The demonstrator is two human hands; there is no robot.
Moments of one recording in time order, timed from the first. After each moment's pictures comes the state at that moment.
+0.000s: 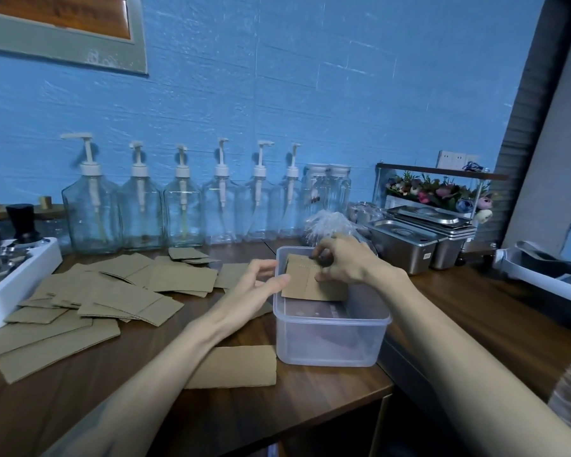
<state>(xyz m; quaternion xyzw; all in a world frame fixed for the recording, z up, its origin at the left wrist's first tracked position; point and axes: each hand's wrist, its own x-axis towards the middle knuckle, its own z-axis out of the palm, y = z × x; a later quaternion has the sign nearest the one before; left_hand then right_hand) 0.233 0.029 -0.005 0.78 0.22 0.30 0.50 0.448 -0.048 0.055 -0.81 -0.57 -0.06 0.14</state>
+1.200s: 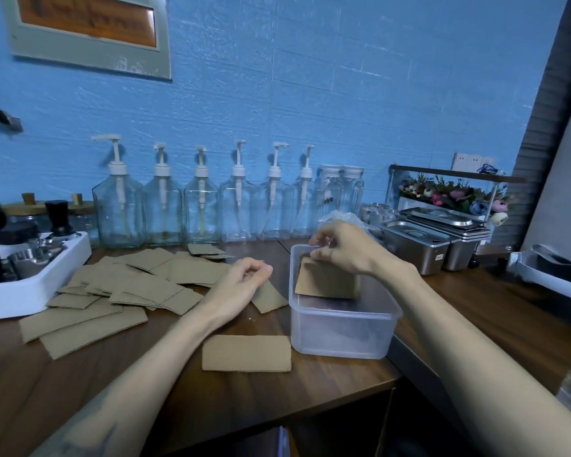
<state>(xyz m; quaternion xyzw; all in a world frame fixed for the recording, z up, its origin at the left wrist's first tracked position) 0.197 0.047 -0.008 0.80 0.28 0.34 0.41 0.413 -0.051 0.075 -0.73 -0.63 -0.05 0.25</state>
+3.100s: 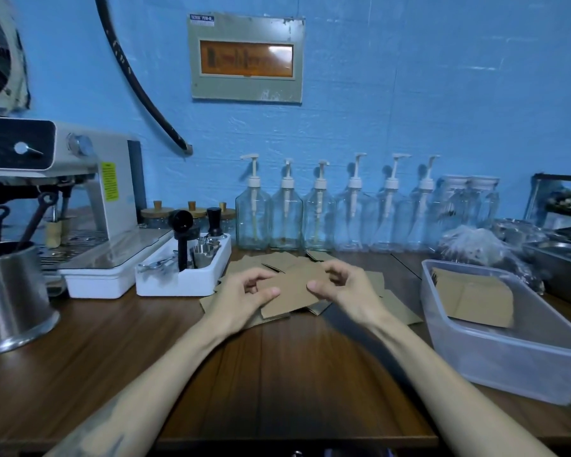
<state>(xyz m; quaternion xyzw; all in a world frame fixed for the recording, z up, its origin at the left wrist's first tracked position) 0.003 0.091 -0.017 0.77 0.33 0.45 0.31 0.220 0.031 -0.001 -0.53 -0.62 0.25 0.52</state>
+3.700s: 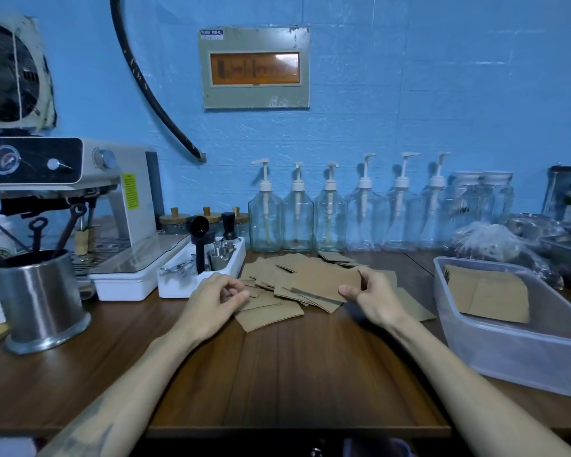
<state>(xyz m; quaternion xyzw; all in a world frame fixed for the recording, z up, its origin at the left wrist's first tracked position) -0.067 0.111 -0.030 0.79 0.45 0.39 0.12 0.235 0.031 -0.010 -0.61 -0.57 0.20 0.51</state>
